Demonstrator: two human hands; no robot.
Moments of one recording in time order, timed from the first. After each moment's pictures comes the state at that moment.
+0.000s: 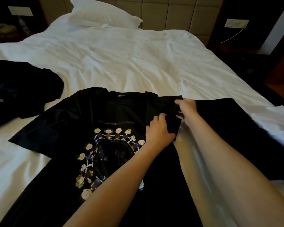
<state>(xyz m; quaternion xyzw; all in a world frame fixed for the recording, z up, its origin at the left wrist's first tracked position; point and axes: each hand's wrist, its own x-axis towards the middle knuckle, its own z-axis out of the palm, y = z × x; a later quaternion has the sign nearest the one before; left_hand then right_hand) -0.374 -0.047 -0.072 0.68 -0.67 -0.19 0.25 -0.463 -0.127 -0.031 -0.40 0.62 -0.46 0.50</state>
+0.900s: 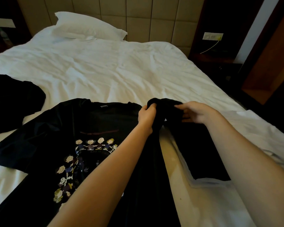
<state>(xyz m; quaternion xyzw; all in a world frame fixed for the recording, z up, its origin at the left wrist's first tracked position) -0.401 -0.086 -0.008 0.55 -0.32 -0.56 0.53 -0.556 -0.113 0.030 -0.49 0.58 -0.27 0.59</state>
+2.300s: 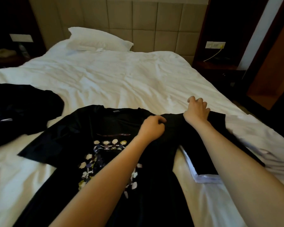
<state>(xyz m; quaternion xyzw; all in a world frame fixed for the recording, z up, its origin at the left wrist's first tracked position) -0.371 -0.032 0.008 0.60 -0.68 -0.28 0.30 -0.525 -0.094 0.029 -0.64 0.74 -0.19 -0.01</state>
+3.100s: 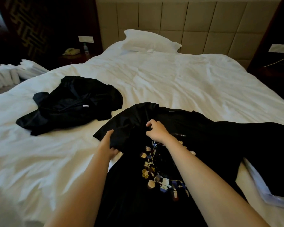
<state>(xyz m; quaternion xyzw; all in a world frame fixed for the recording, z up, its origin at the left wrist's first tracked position) -0.081 0.066 -0.063 0.58 0.09 -0.50 0.64 -0.253 -0.020 -0.022 -0.80 0.46 -0.11 0.36</state>
